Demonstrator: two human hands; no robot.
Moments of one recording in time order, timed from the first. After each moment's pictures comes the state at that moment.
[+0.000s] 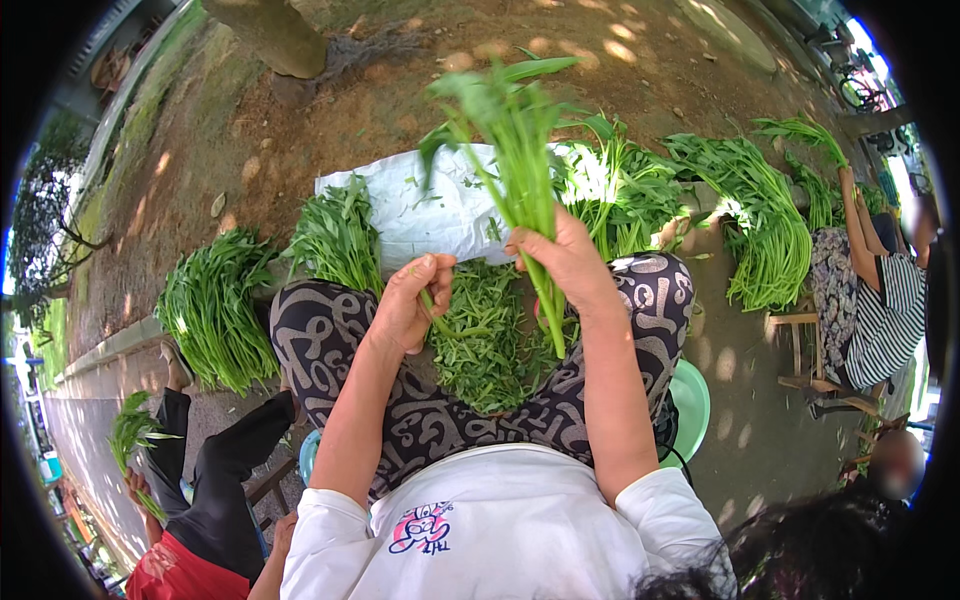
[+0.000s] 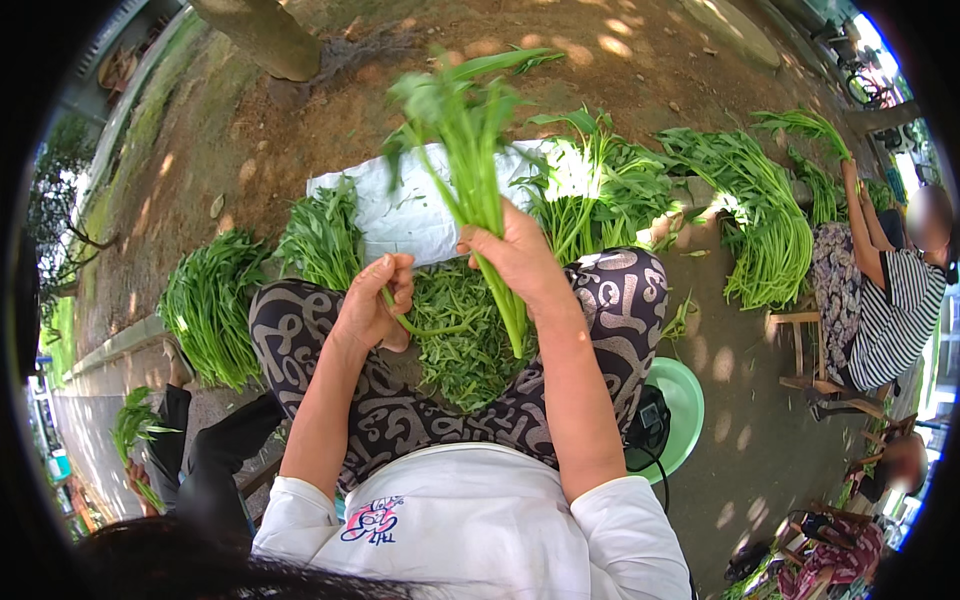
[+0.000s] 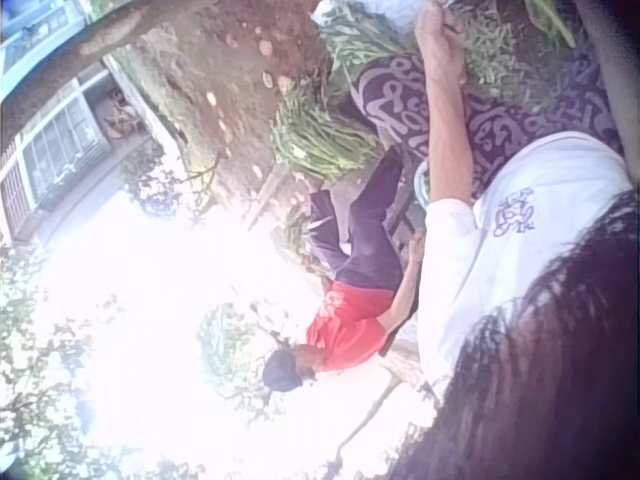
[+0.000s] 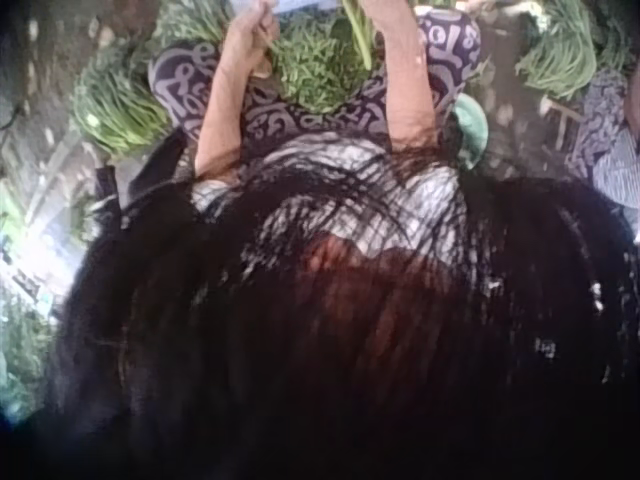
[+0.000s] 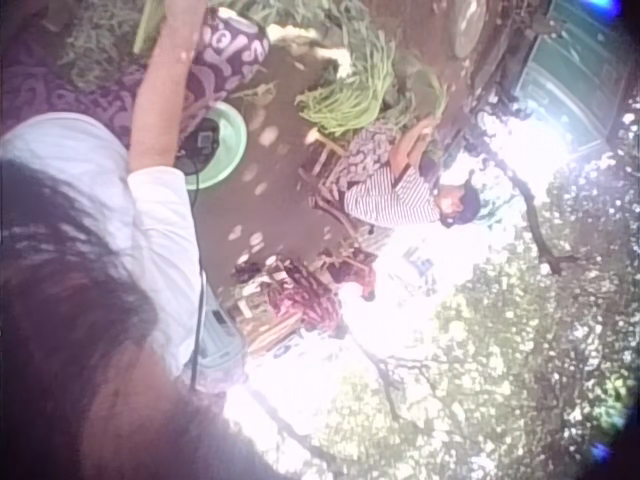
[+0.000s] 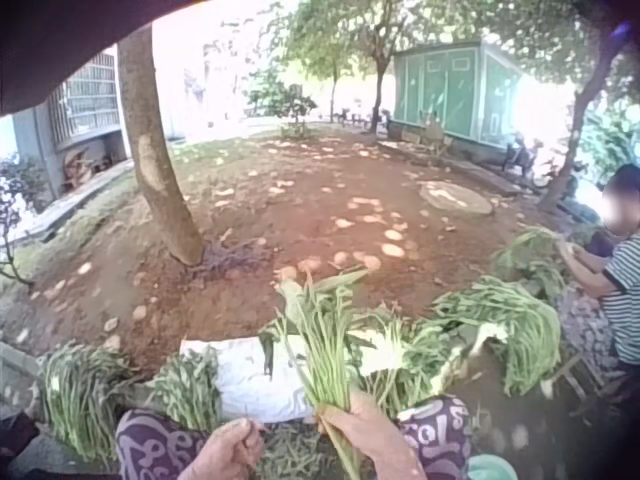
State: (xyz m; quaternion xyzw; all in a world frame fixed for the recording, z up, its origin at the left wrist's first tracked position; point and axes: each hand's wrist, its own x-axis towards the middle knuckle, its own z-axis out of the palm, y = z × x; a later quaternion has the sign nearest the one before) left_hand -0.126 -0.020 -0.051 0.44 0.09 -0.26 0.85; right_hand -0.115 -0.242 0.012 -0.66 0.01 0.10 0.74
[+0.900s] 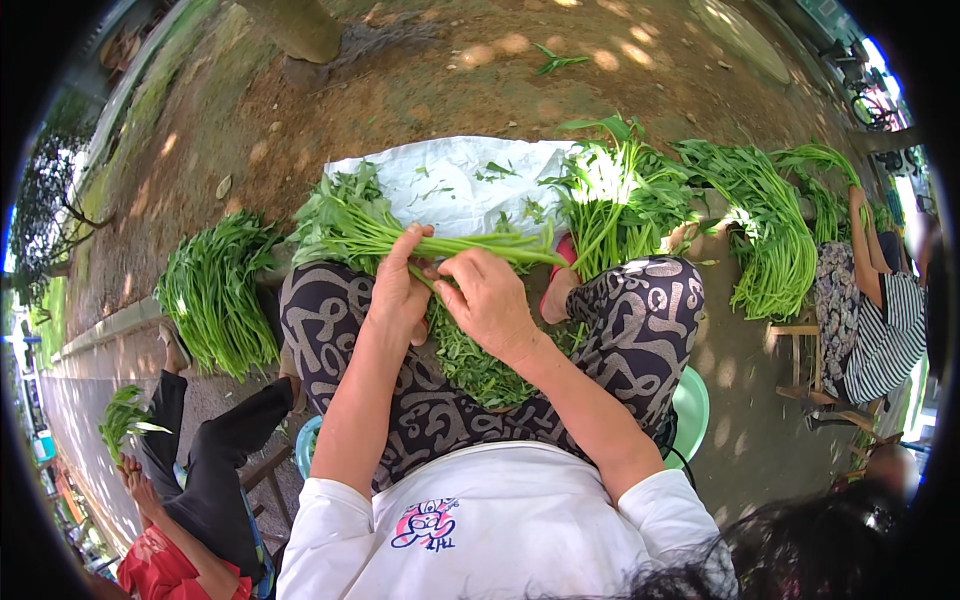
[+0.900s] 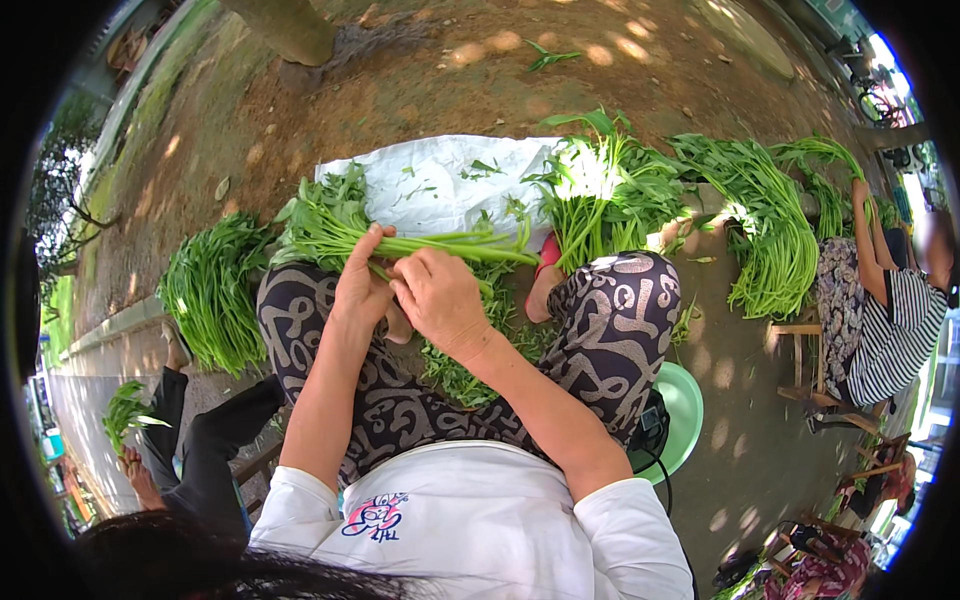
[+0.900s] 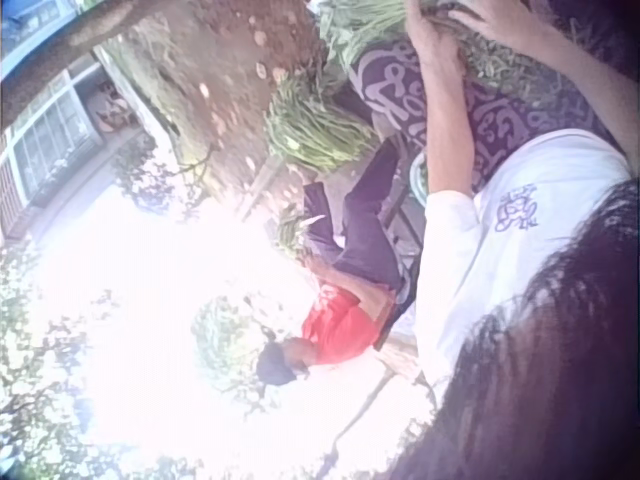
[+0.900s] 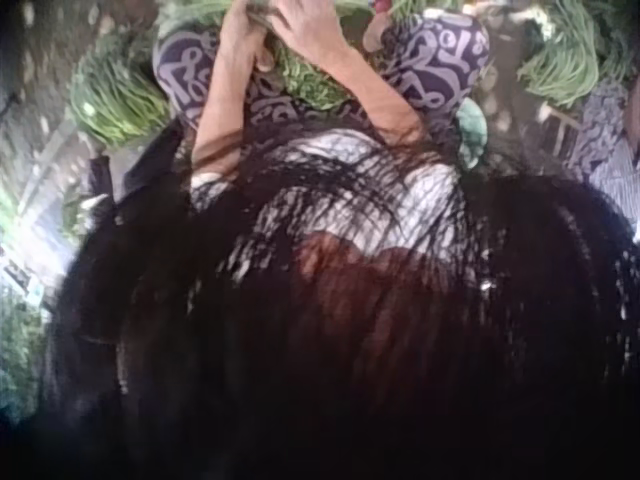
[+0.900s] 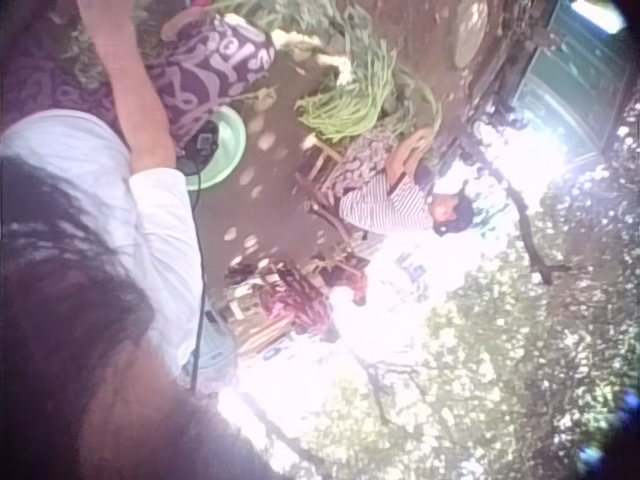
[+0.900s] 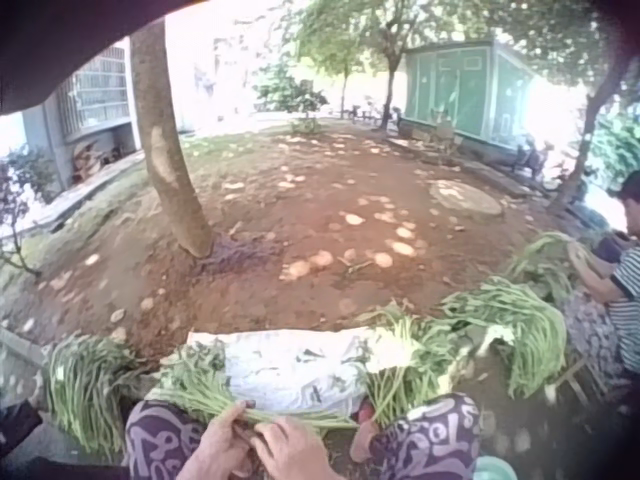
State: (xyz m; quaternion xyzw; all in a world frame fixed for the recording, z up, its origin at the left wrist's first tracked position) left_hand -0.106 -0.002 -0.076 0.37 0.25 -0.13 0.88; right_hand -0.149 -0.153 -0.028 -0.88 -0.21 -0.16 0.39
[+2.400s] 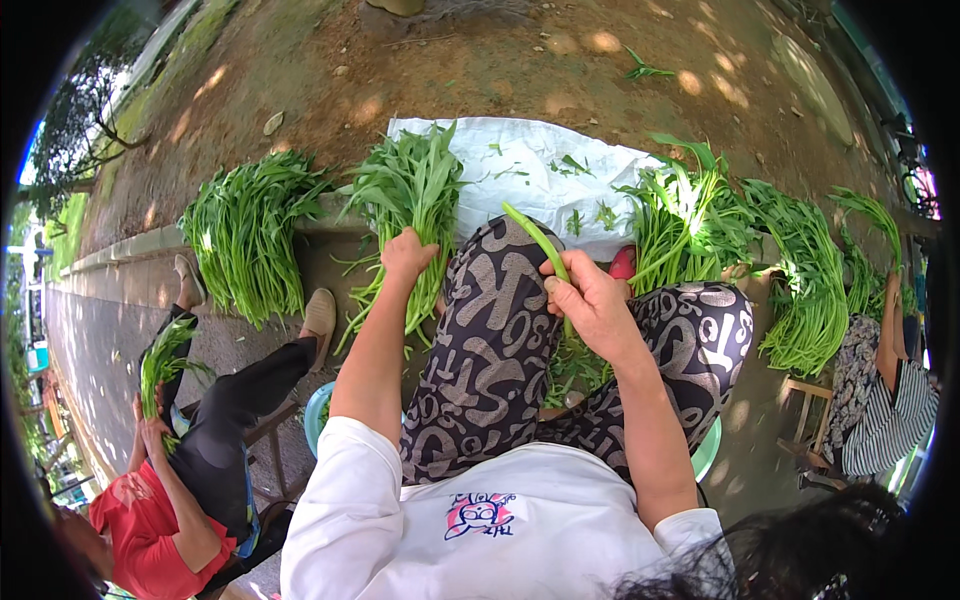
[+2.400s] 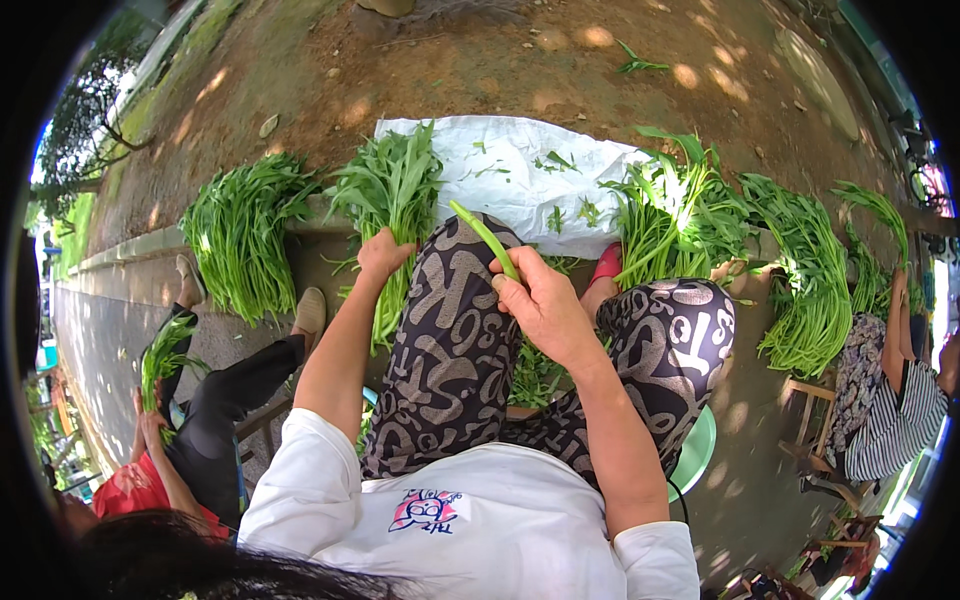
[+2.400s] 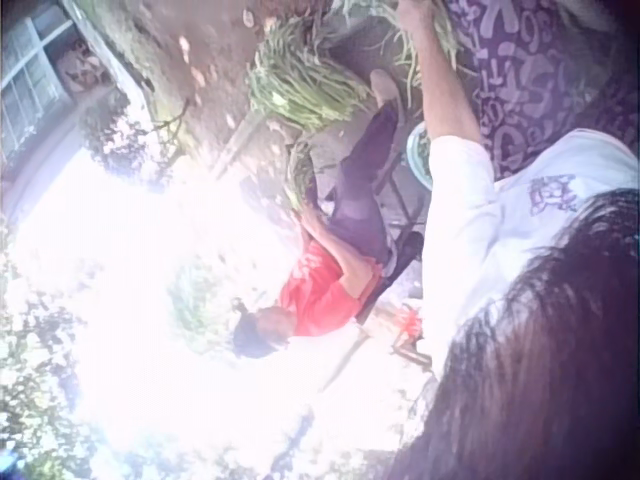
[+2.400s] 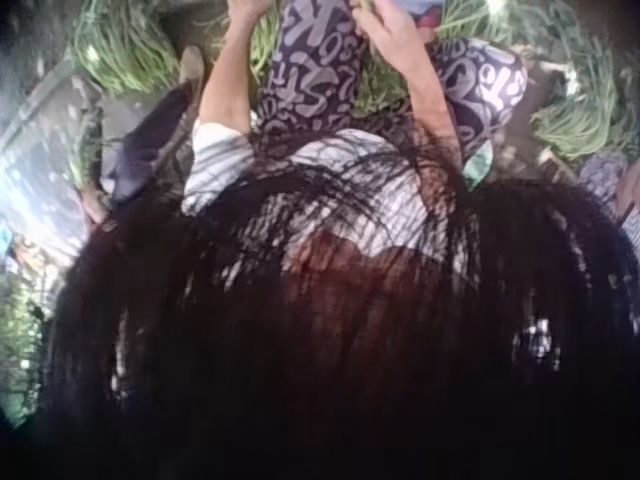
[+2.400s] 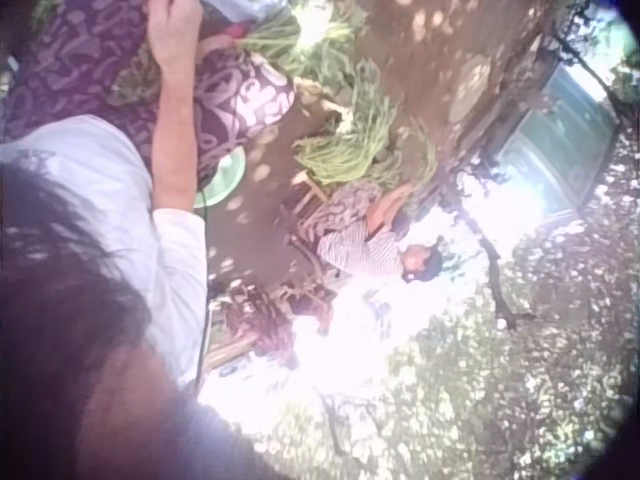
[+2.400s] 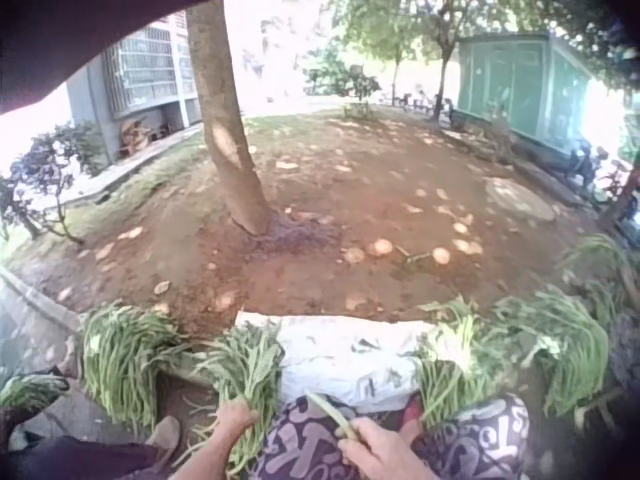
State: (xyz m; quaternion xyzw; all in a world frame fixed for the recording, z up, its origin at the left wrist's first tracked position) left_hand -0.076 0.118 -0.206 0.95 0.20 -0.20 0.14; right_hand -0.142 -0.169 -0.009 -0.76 -0.06 0.20 0.61
